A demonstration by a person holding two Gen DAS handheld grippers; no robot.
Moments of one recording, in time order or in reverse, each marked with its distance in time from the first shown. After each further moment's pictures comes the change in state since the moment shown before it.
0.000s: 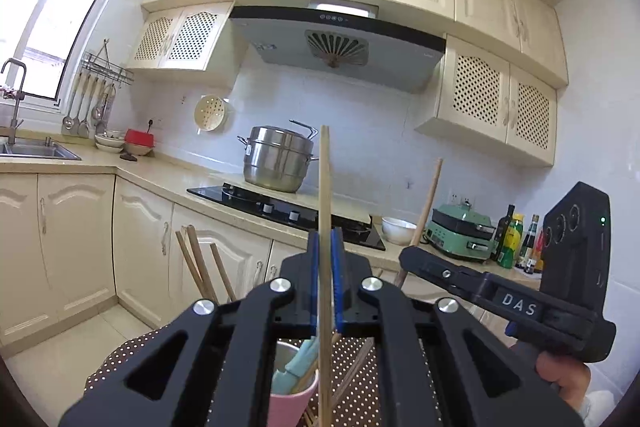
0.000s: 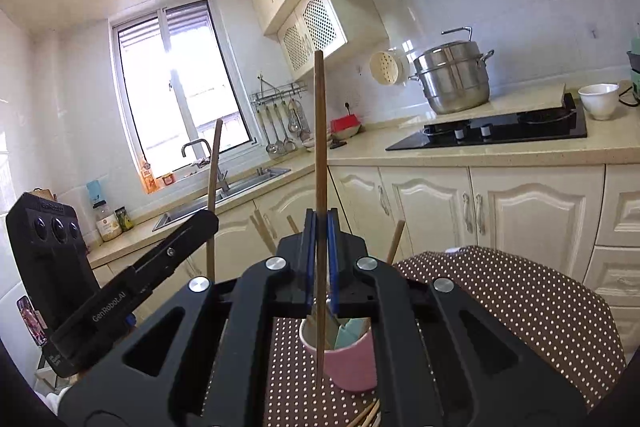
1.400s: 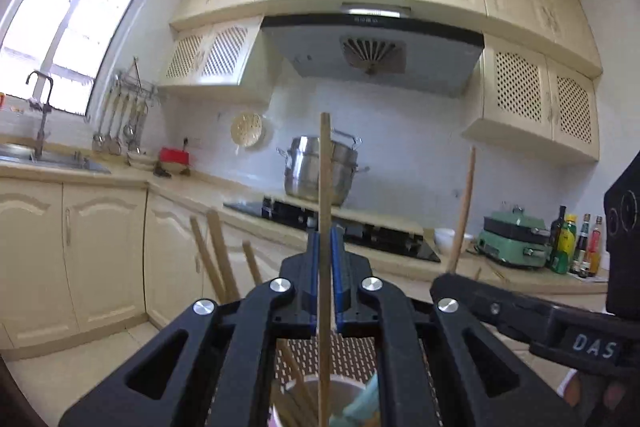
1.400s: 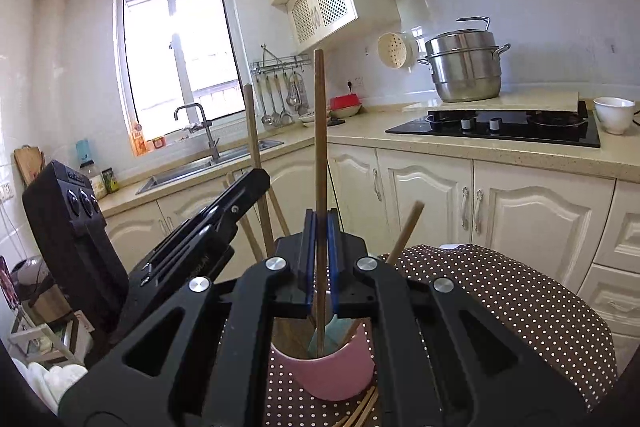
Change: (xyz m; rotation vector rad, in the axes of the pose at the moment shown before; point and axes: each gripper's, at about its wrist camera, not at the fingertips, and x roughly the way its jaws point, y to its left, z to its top) left arm 0.058 0.031 -0.034 0.030 -0.052 0.142; right arm 0.045 0.004 -0.026 -0.115 0.097 -0.020
